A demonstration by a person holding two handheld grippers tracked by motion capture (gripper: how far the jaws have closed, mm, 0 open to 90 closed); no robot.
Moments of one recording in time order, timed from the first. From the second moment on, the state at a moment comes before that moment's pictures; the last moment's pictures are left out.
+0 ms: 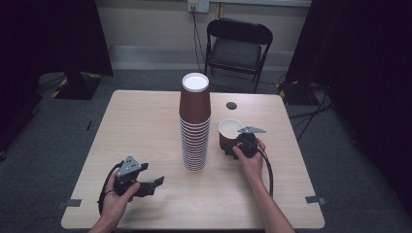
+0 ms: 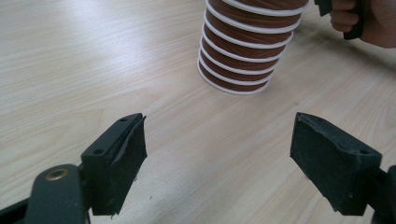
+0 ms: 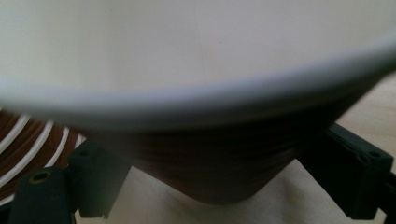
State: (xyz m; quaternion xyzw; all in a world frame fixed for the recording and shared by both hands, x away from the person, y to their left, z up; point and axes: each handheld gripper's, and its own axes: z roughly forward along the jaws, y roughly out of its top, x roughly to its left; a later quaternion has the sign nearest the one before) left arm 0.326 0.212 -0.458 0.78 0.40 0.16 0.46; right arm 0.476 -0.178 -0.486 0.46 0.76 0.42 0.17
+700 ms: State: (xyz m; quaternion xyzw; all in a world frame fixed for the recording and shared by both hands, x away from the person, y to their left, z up) left arm 0.332 0.223 -0.459 0.77 0.41 0.17 0.46; right arm 0.442 -0.197 -0.464 0.46 0.75 0.44 0.16
